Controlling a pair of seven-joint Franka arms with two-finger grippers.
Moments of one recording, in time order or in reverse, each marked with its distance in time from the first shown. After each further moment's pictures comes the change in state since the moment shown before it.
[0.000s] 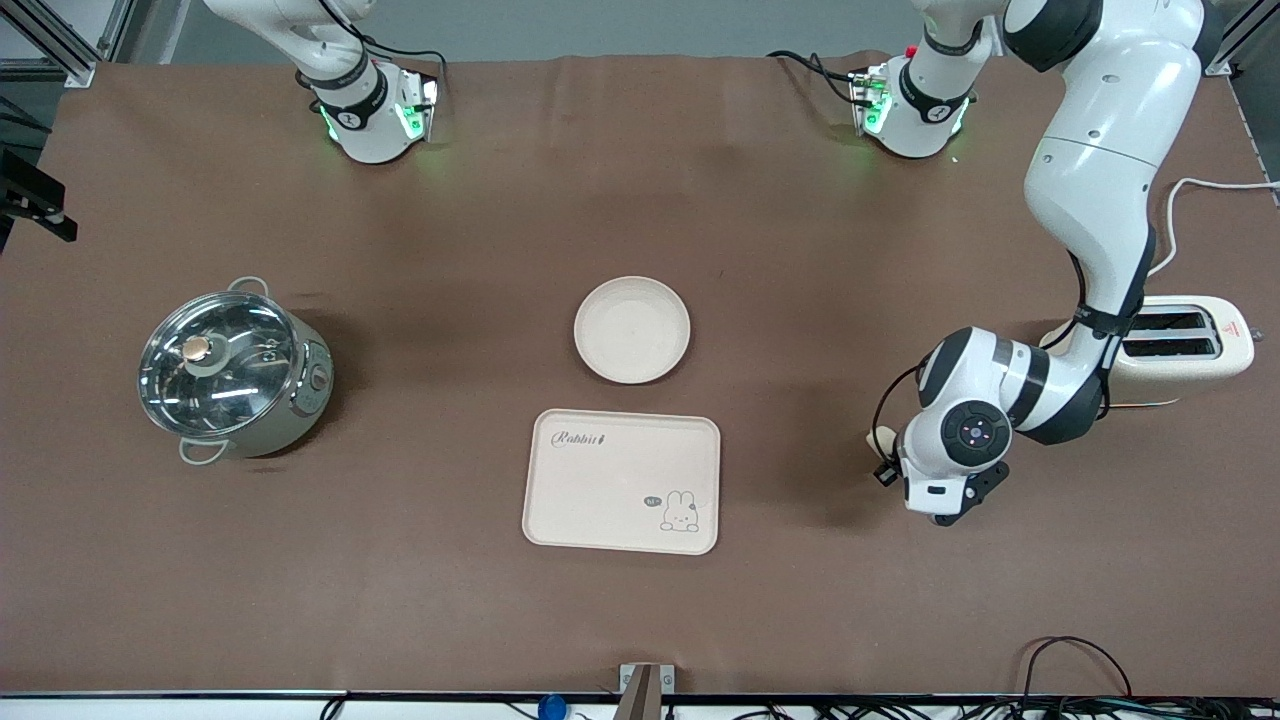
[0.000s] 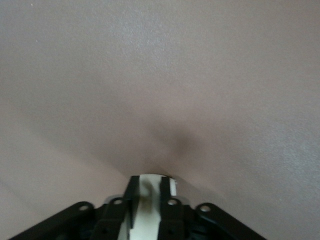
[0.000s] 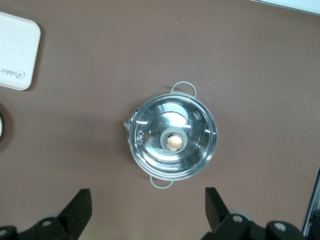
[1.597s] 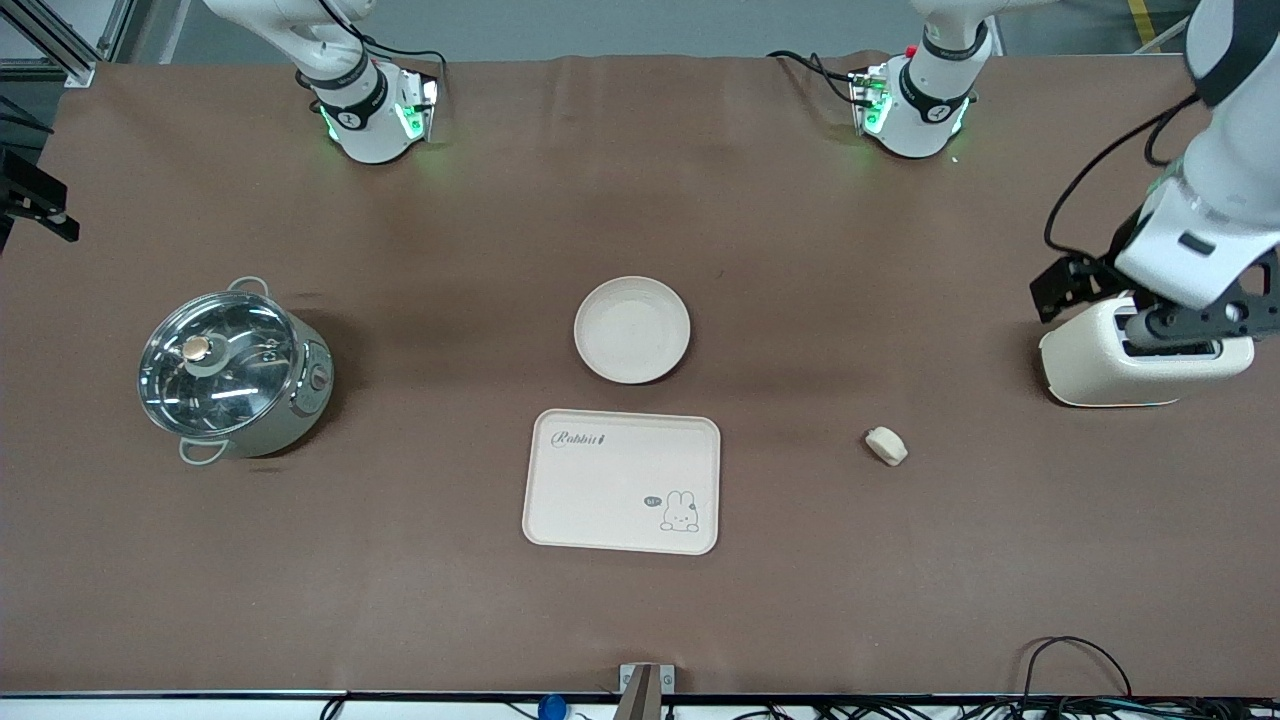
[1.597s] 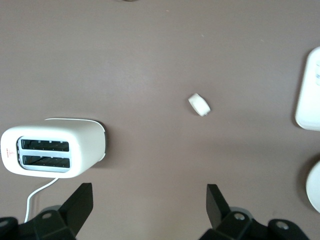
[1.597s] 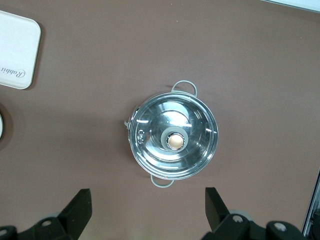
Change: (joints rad) left arm 0.084 -0.723 0.006 0.028 -0.290 -0.530 0.892; right arm 0.000 0.001 0.000 -0.002 0.001 -0.004 0.001
